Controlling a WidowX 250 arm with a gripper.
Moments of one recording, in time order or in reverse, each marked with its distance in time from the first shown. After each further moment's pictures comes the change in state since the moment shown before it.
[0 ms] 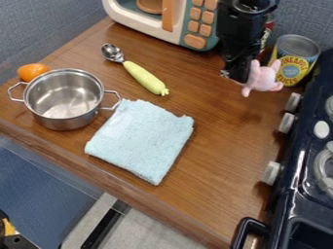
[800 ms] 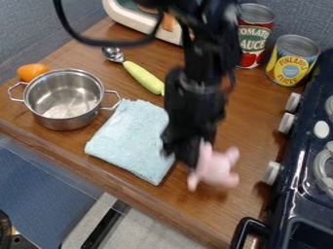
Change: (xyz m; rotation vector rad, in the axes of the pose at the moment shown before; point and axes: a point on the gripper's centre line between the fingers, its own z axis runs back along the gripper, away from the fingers) arm -0.006 0.145 0.014 0.237 0.093 -0.158
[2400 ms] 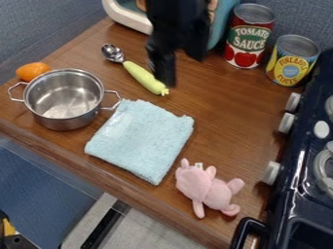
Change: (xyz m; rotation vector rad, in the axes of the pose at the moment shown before) arm 0.041 -0.039 0.065 -0.225 -0.109 0.043
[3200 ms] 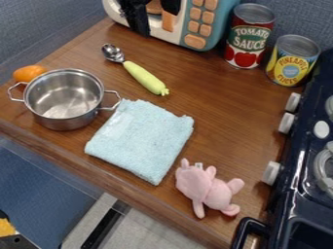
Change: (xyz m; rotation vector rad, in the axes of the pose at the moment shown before) arm 0.091 -0.041 0.008 -0.067 -0.025 -0.030
